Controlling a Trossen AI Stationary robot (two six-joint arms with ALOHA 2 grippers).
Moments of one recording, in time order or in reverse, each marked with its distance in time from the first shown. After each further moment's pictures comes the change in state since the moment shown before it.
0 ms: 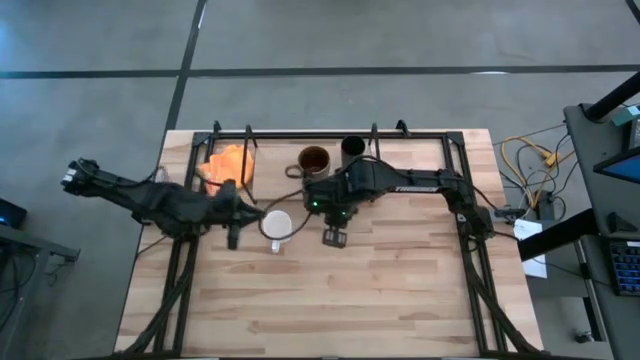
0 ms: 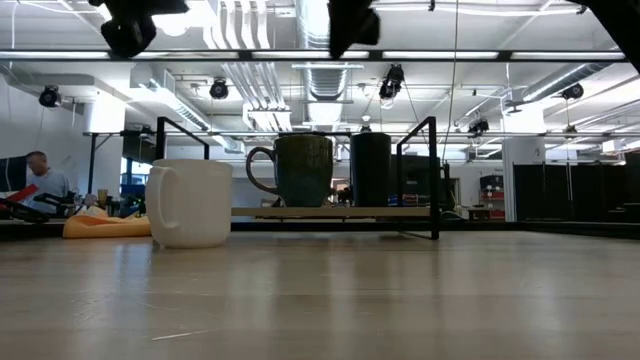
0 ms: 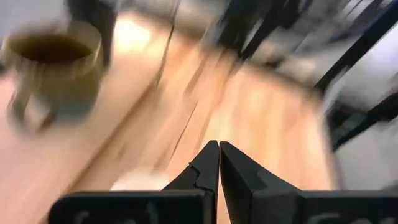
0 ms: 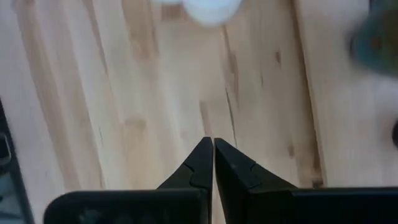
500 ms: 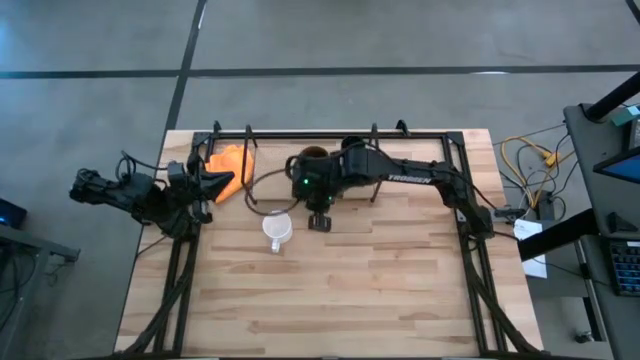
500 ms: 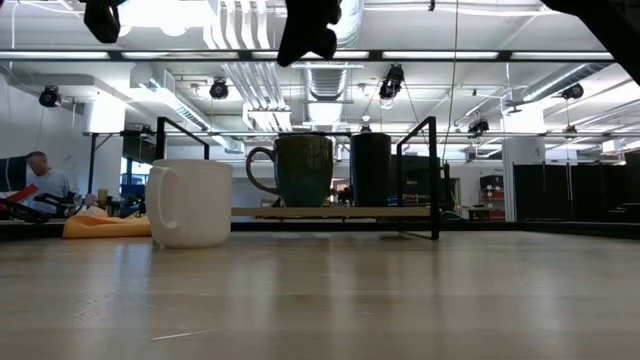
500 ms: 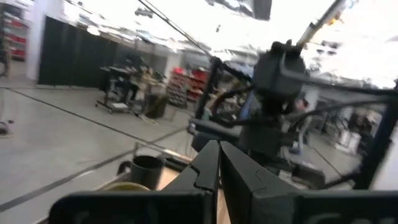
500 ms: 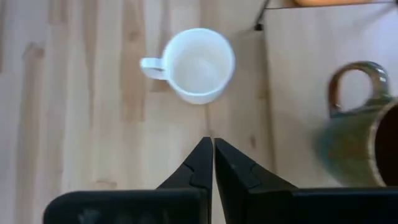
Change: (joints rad) left arm 0.000 -0.371 -0.286 0.546 -0.252 0.437; right arm -0.082 0.029 0.000 0.272 -0.036 -0.243
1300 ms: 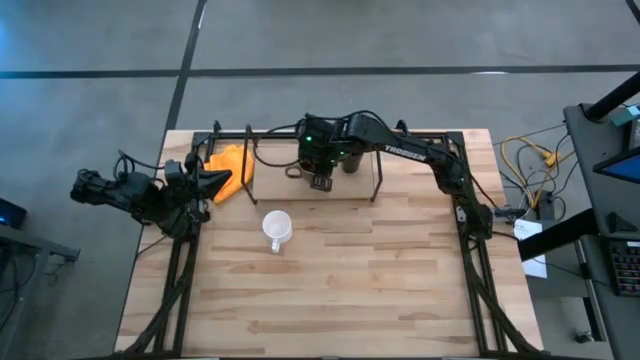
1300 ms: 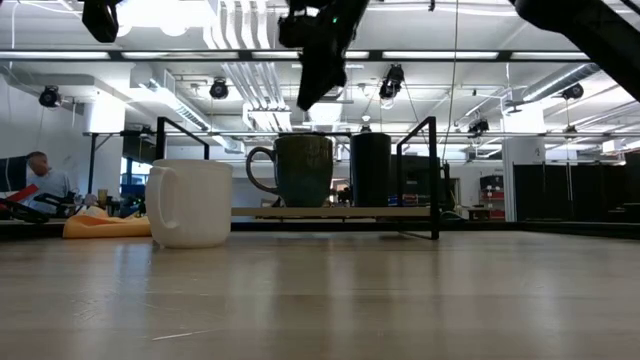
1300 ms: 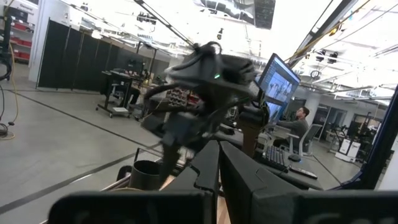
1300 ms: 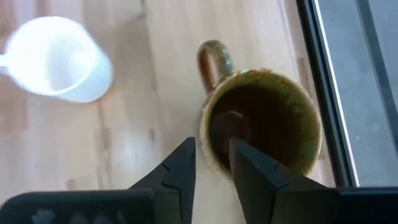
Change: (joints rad) left arm 0.000 -0.027 0.000 0.006 -0.011 0.002; right arm -0.217 0.015 0.001 -0.009 0.085 -0.130
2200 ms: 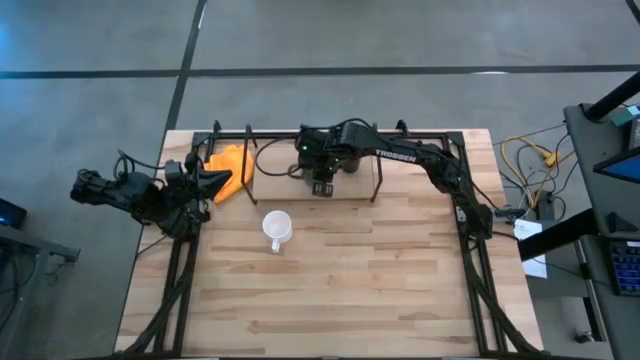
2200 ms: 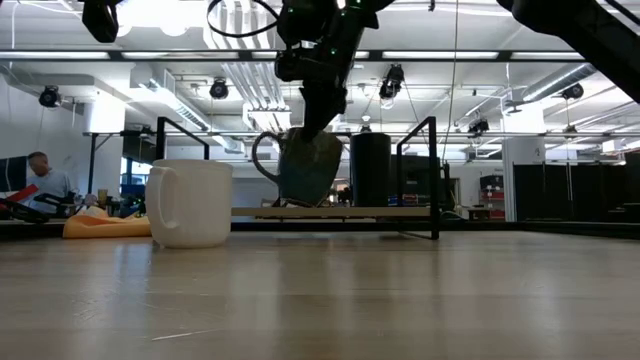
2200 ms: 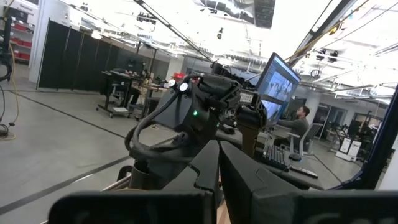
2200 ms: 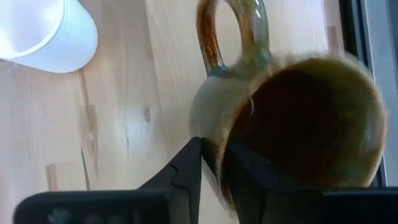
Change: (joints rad) left arm 0.000 0.000 0.000 -0.002 0.000 0.004; right arm -0.021 0.036 -0.145 0.070 -0.005 -0.036
